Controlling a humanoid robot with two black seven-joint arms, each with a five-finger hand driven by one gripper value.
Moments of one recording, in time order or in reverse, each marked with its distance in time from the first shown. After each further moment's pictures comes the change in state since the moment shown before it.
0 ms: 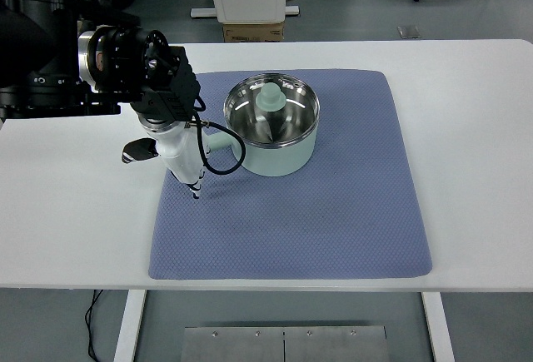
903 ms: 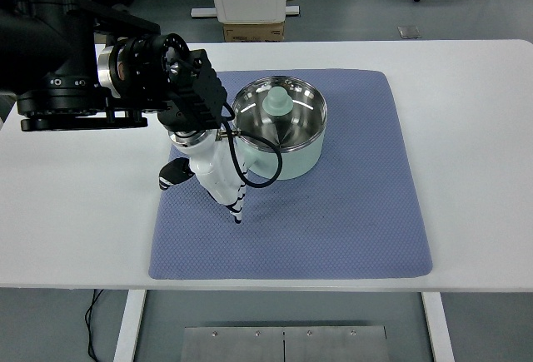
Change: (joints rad) left arm 0.012 -0.011 -0.092 -0.053 -0.133 -0.001 0.000; right arm 0.000 0.000 0.000 0.000 0.000 0.000 0.000
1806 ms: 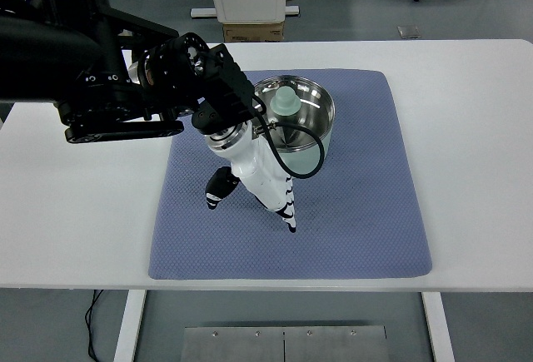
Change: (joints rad) left arm 0.076 -0.047 -0.104 0.084 -0.221 0.000 0.000; right arm 0.000 0.000 0.000 0.000 0.000 0.000 0.000
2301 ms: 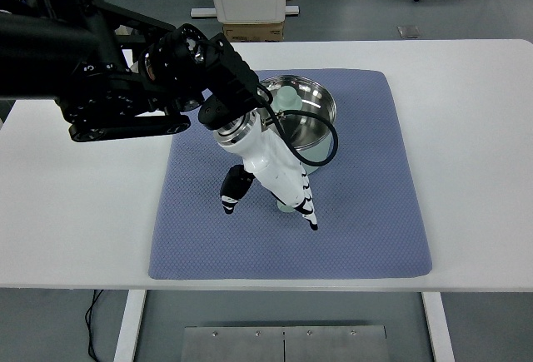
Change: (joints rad) left arm 0.002 0.002 -0.026 0.004 -0.119 0.002 0.000; right arm 0.000 0.000 0.000 0.000 0.000 0.000 0.000
